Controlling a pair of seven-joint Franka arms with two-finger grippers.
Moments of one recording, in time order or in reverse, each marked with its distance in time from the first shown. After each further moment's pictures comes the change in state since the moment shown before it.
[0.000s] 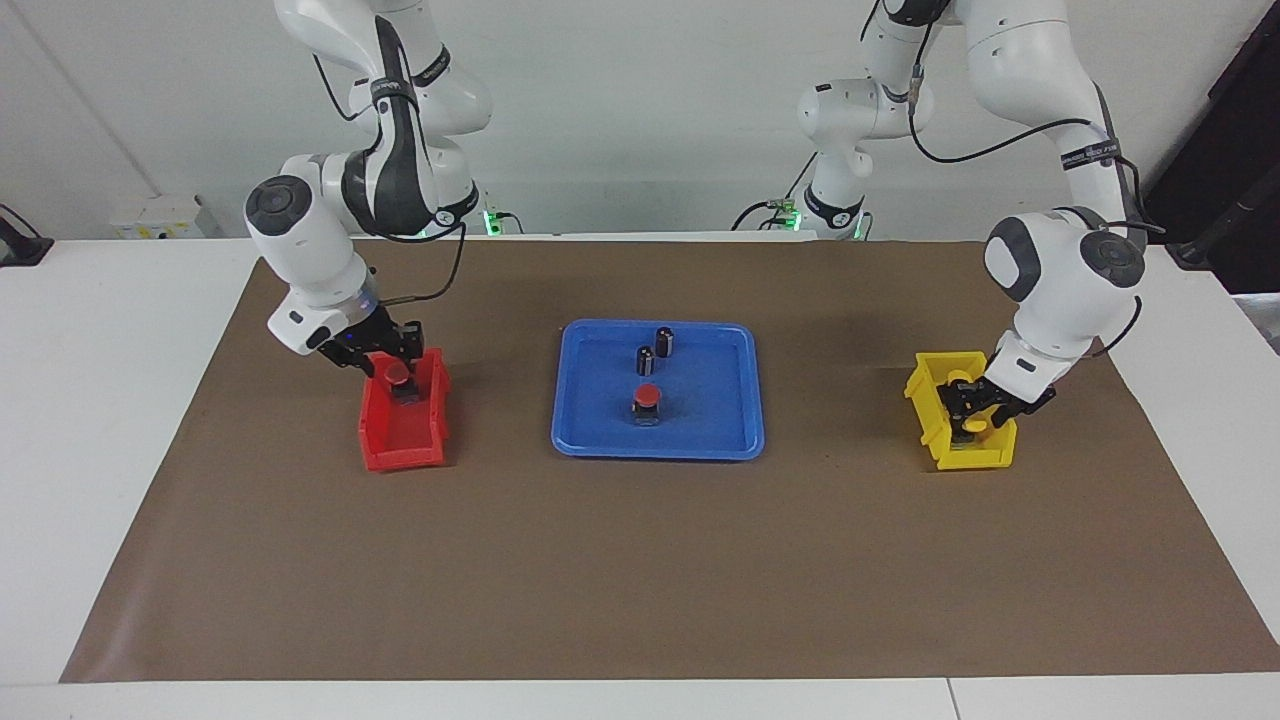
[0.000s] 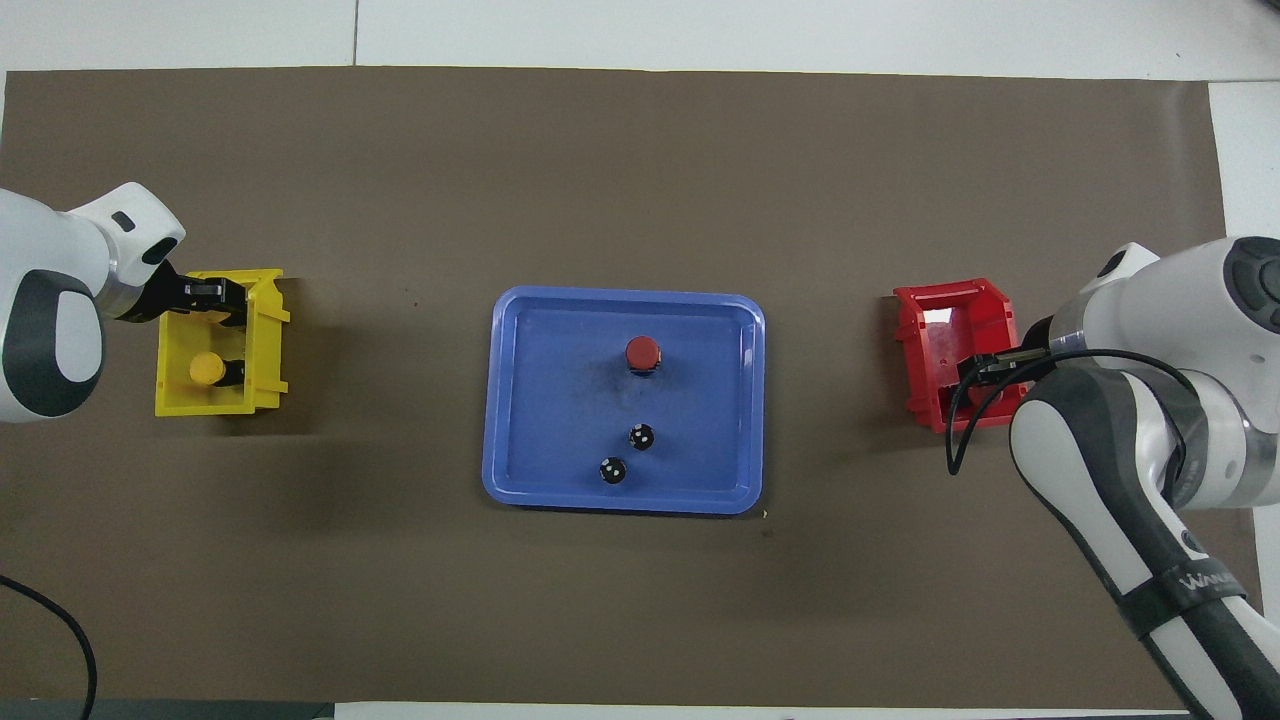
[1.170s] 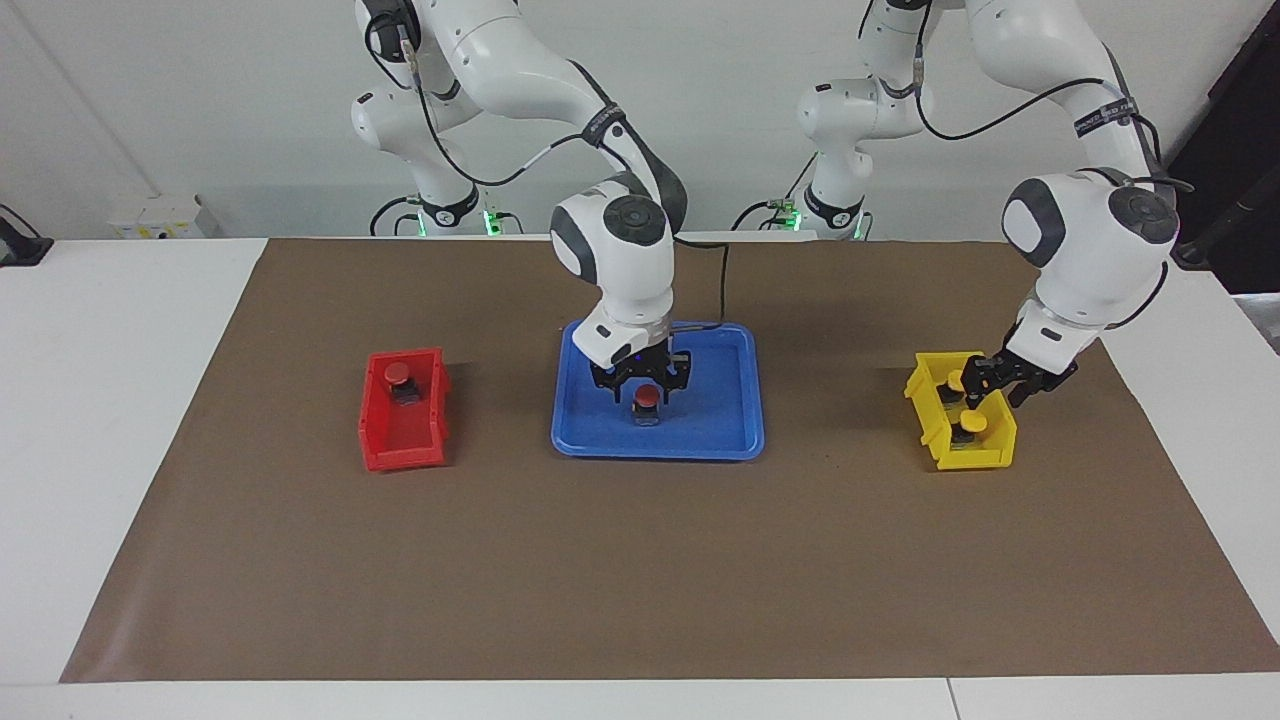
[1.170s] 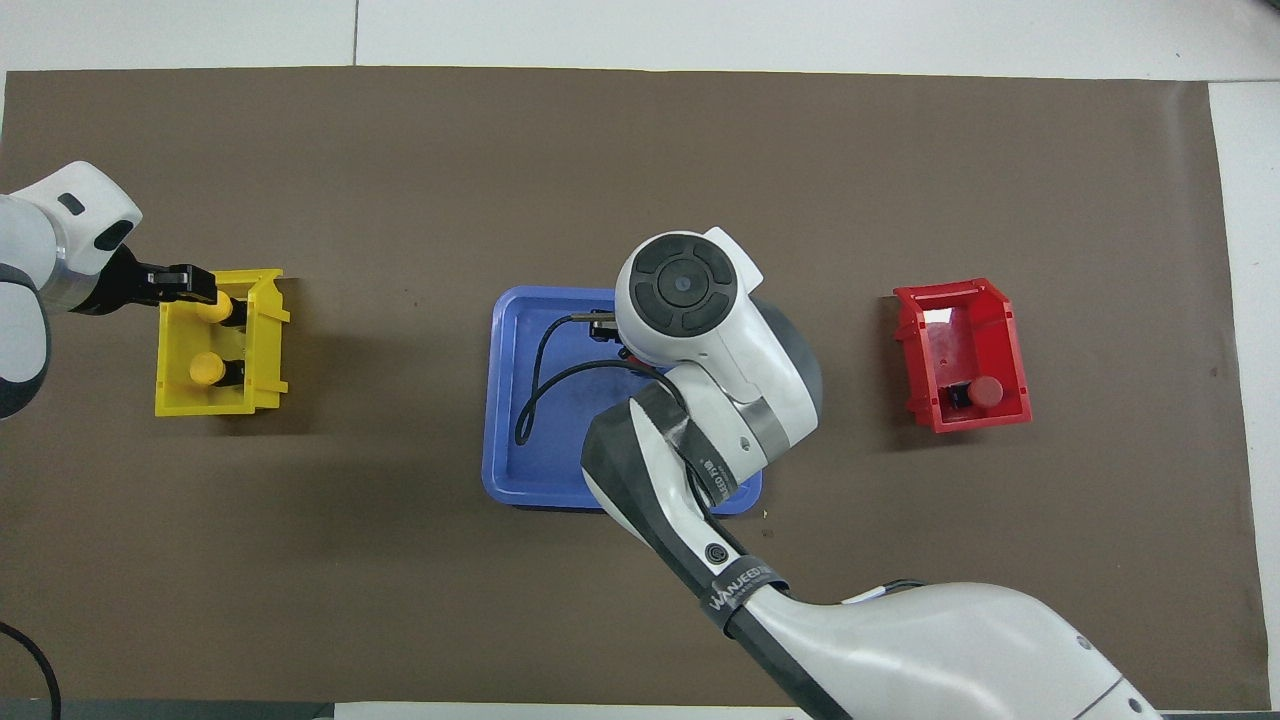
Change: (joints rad) left arm -0.002 -0.056 0.005 0.047 0.000 -0.087 -0.026; right arm 0.545 0.410 -0.007 0.571 -0.031 -0.049 0.726
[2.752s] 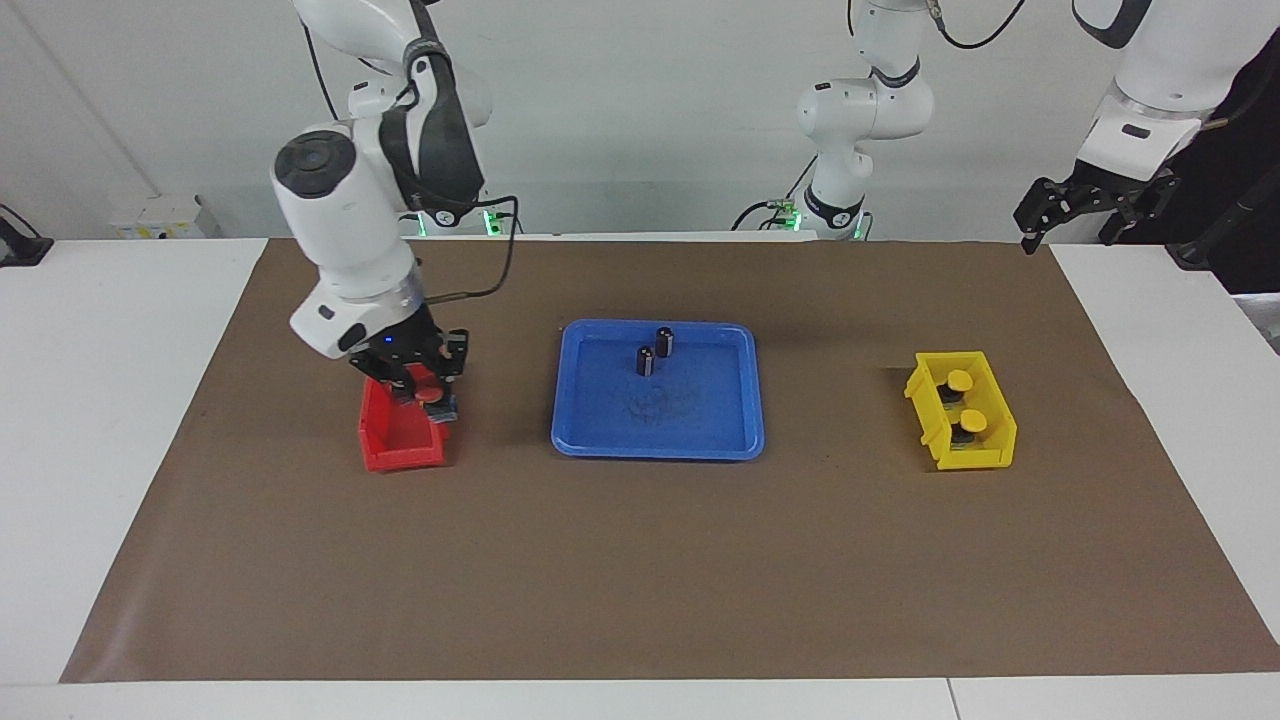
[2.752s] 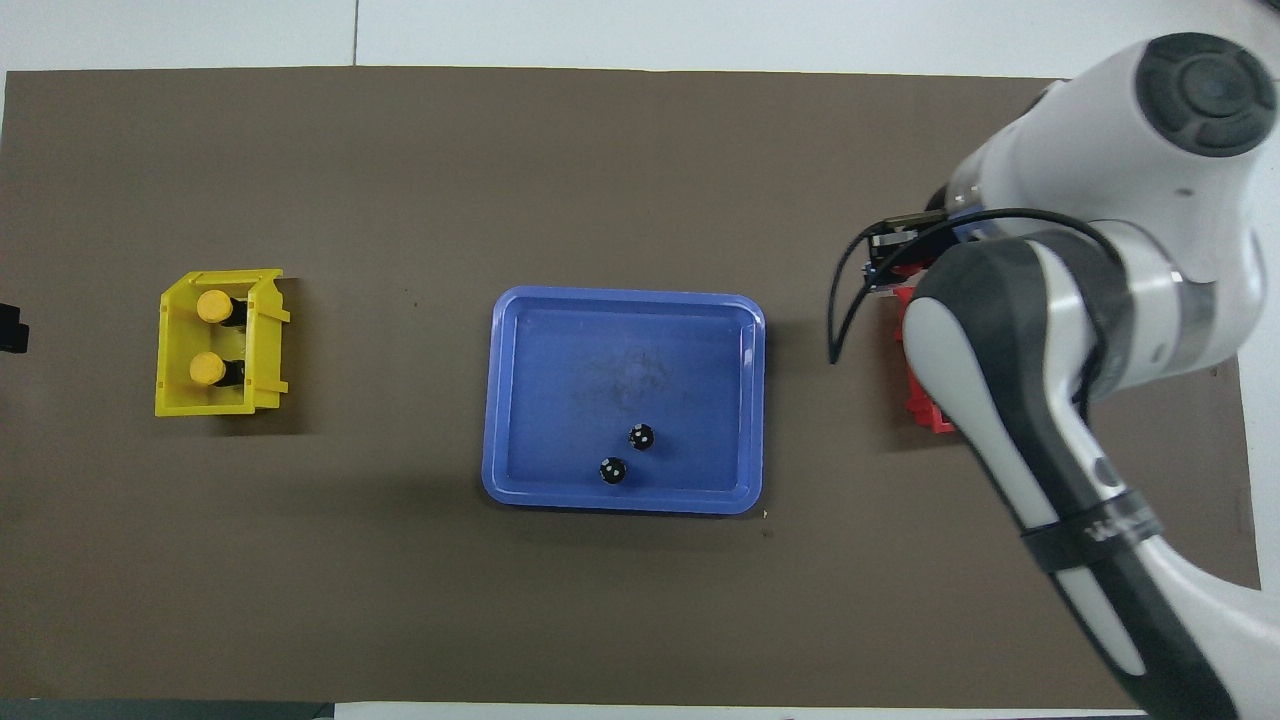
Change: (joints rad) left arm -0.042 -0.255 -0.006 0.323 0.147 -0.649 -0.035; right arm -0.281 -0.161 0.024 -0.010 0.031 -0.131 -0.386
